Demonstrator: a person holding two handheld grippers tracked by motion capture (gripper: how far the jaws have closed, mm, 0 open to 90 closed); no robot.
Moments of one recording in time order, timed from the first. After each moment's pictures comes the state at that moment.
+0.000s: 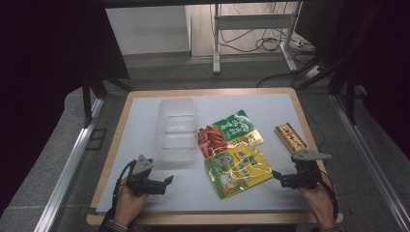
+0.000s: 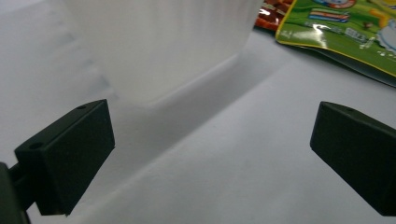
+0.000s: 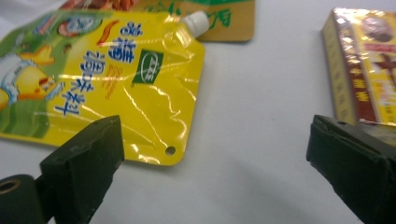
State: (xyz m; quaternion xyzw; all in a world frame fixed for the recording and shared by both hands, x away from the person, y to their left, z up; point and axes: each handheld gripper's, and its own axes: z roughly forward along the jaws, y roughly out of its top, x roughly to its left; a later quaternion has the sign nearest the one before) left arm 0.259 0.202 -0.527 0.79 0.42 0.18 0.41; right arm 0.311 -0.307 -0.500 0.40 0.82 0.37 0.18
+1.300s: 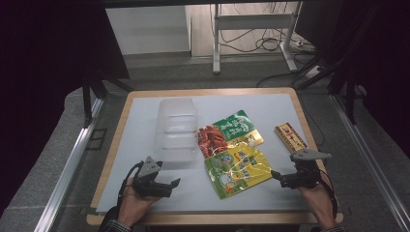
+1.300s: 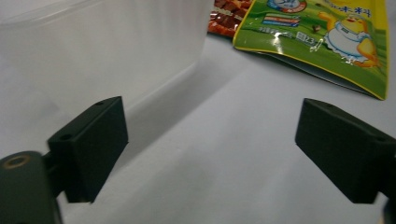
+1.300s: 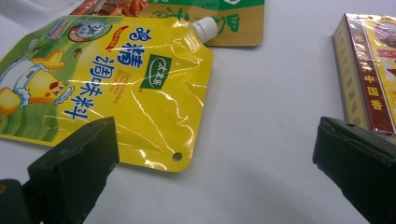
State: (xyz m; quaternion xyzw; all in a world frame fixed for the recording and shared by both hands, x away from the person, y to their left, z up) left arm 0.252 0.180 -0.516 0.80 0.38 0.17 0.42; right arm 0.312 -0.306 -0.499 0.39 0.81 0.39 0.17
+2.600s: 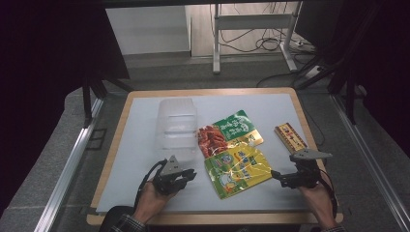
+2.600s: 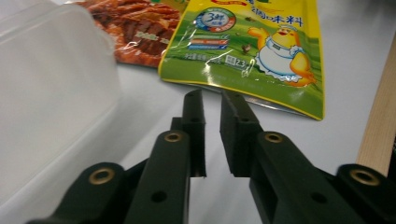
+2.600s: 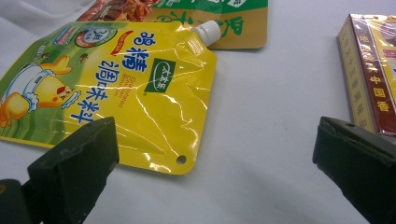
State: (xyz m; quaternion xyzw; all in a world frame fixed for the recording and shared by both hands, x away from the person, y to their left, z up) left arm 0.265 0.125 -0.511 0.84 0.31 0.12 0.43; right arm 0.313 -0.307 -0.499 0.40 0.81 0.40 0.16
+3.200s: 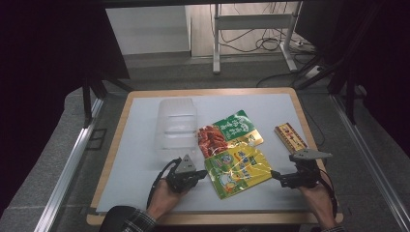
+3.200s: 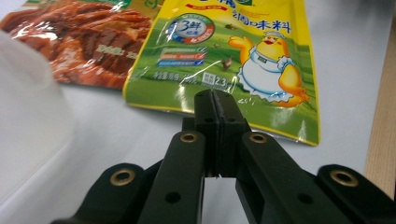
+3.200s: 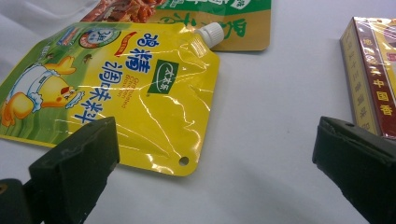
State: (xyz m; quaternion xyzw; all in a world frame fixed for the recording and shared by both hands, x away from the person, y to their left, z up) left arm 0.279 0.092 -0.520 0.85 0.29 0.11 0.44; right arm 0.313 -0.307 -0.499 0.39 0.81 0.40 0.16
